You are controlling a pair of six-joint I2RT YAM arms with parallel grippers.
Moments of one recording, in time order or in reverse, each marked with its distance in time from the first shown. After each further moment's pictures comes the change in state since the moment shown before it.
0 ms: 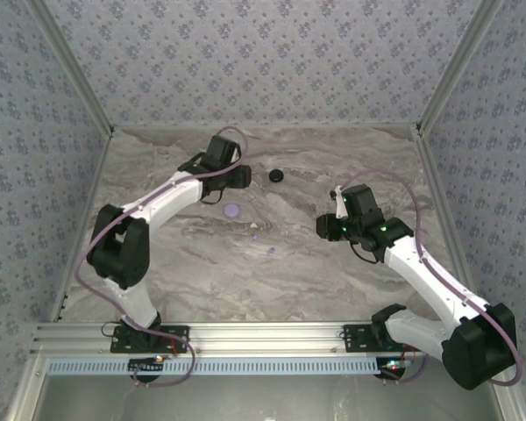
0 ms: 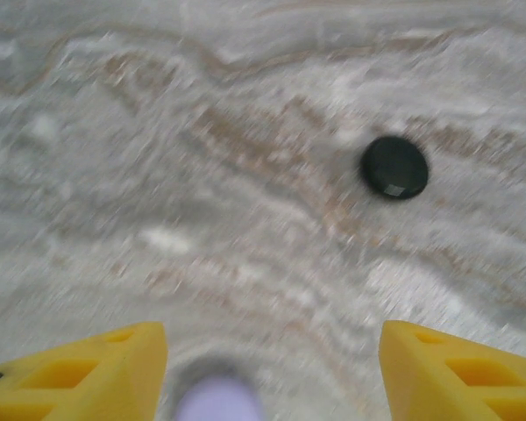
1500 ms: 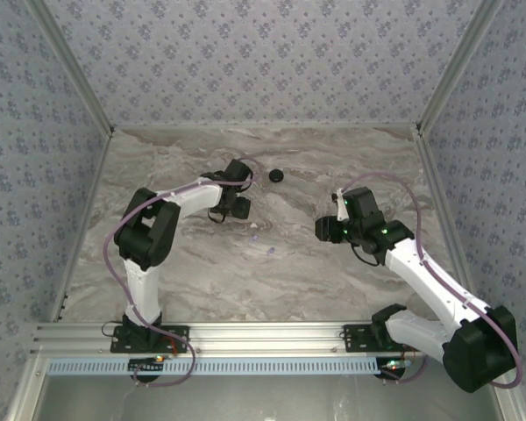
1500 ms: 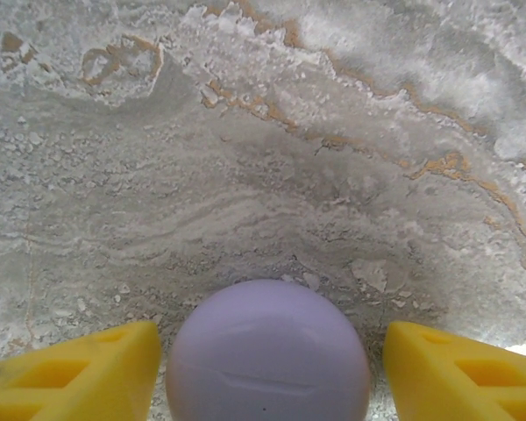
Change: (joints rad) left arm -0.033 0.254 0.023 -0.153 -0.033 0.045; right arm -0.003 -0.018 -0.027 0.003 0.003 0.001
